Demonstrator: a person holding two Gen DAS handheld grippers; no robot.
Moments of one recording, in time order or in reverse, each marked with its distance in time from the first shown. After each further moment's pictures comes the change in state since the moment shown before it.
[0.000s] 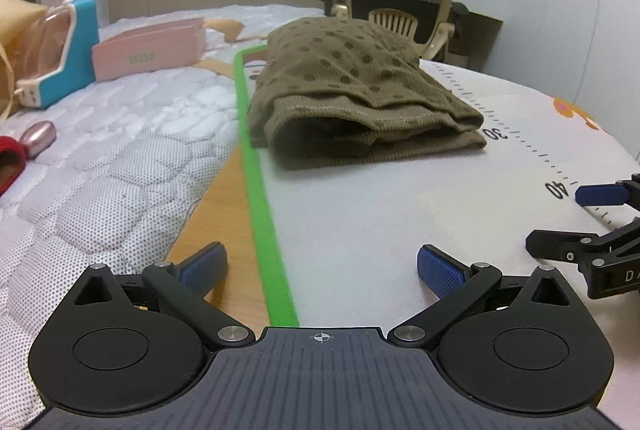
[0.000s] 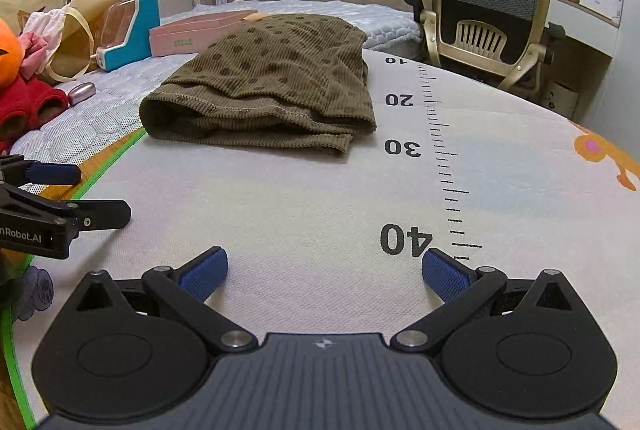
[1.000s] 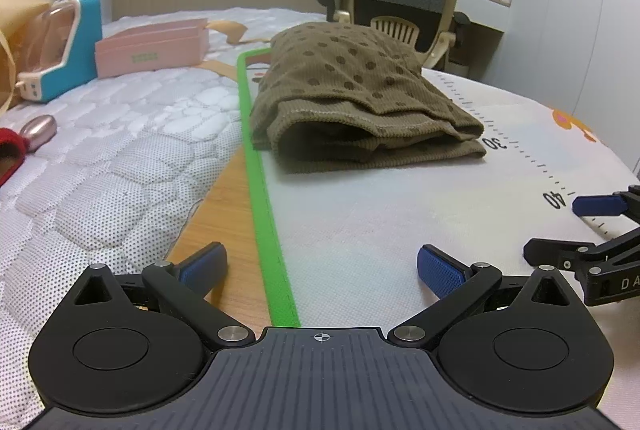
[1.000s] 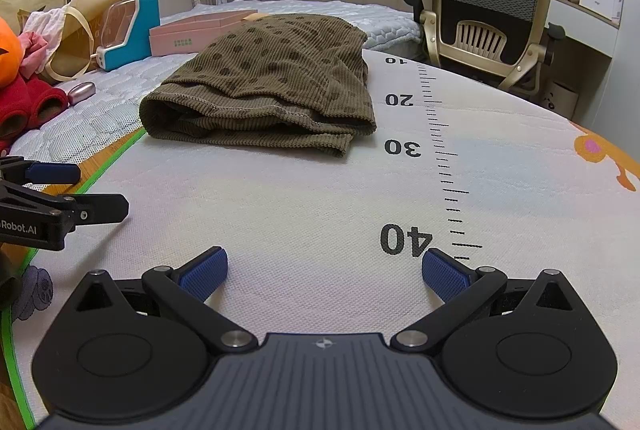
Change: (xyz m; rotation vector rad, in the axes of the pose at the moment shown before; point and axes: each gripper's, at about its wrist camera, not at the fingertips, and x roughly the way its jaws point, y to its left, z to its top) left arm -0.002 0.005 0.000 -0.034 -0.020 -0.016; right arm -0.001 -0.002 0.000 -0.002 0.000 0.000
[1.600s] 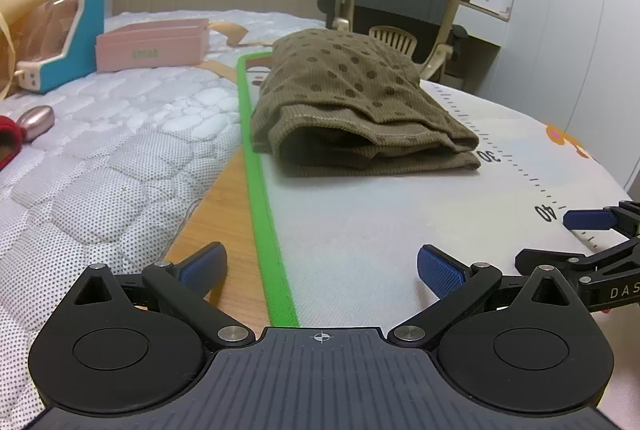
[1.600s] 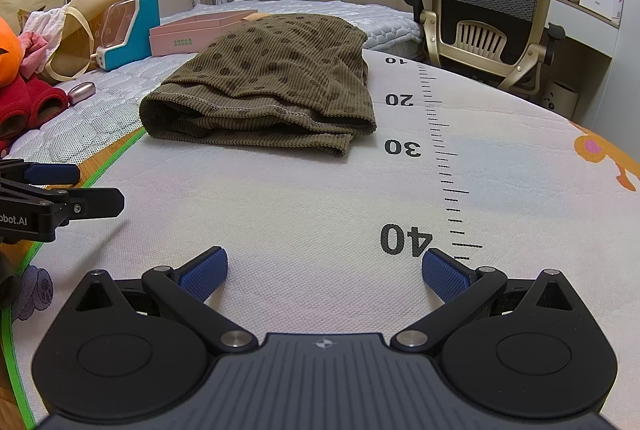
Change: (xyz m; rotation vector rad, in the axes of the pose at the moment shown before) left arm -0.003 0.006 -0.001 -0.040 -0.020 -0.032; right arm 0.001 0.001 0.000 0.001 0.000 -0.001
